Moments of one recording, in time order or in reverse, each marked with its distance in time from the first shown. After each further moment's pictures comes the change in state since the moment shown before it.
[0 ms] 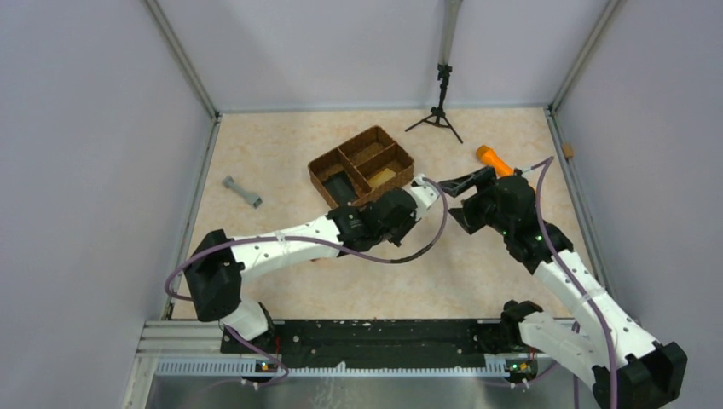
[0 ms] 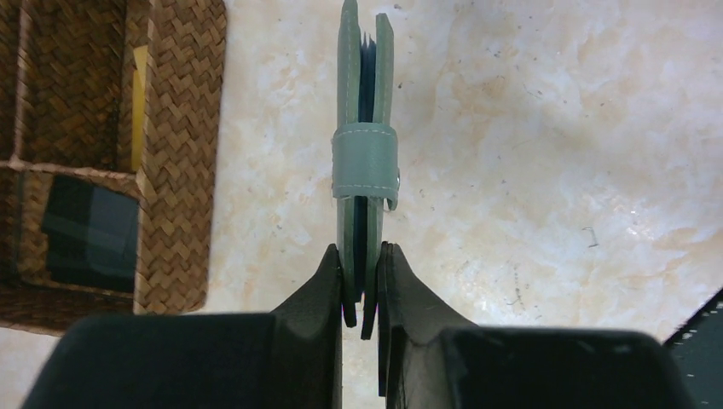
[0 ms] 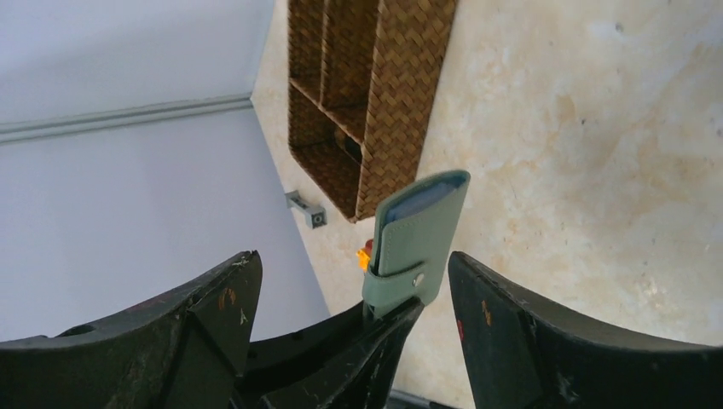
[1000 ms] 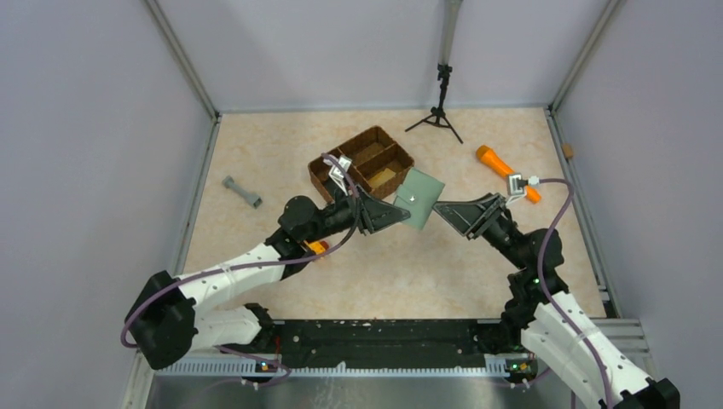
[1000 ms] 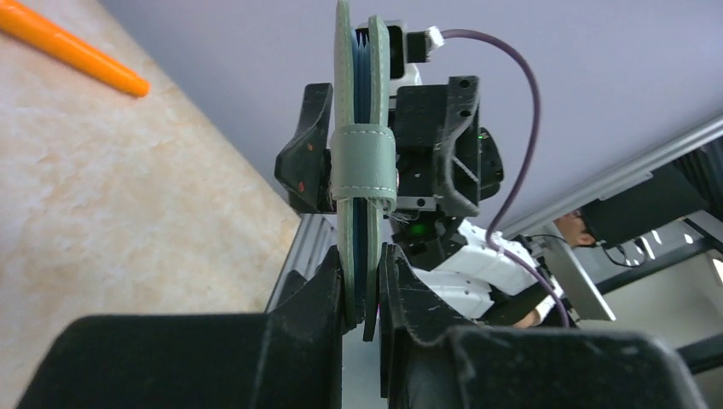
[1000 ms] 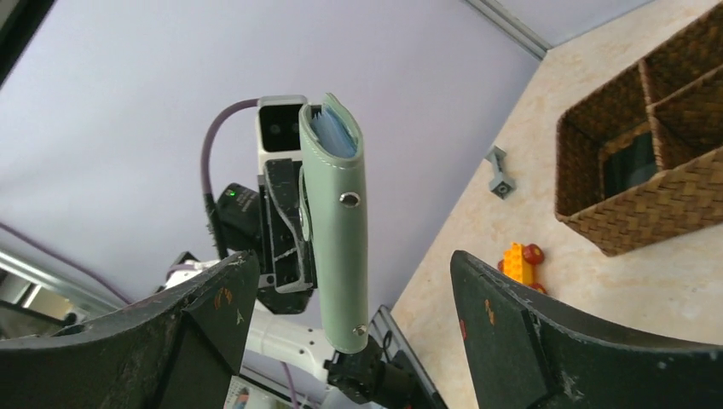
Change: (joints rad) left arm 0.272 -0.428 -0.571 1.054 0.700 -0.994; right arm 0.000 -0.323 -0.424 0.930 -0.387 -0.212
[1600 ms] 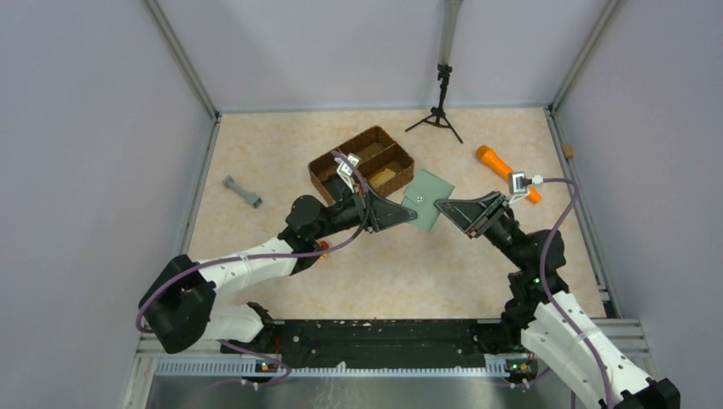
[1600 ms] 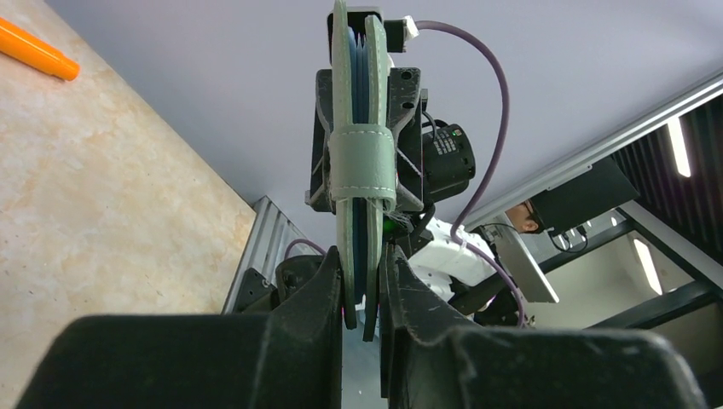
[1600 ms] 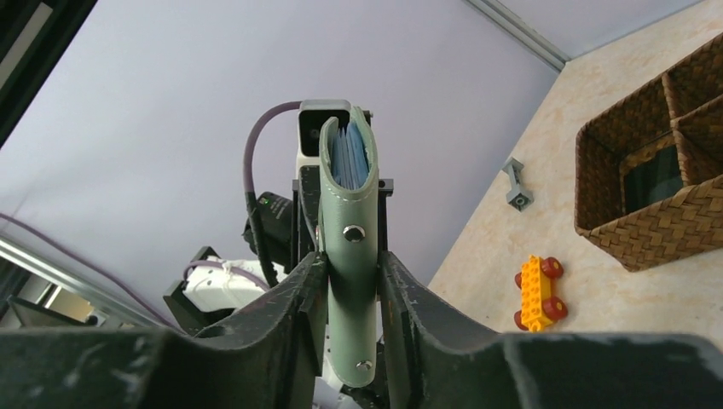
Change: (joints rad) left arm 0.000 0.138 0.006 0.249 0.086 -0.162; right arm 0.000 0.006 0.006 0.053 0.003 0.040
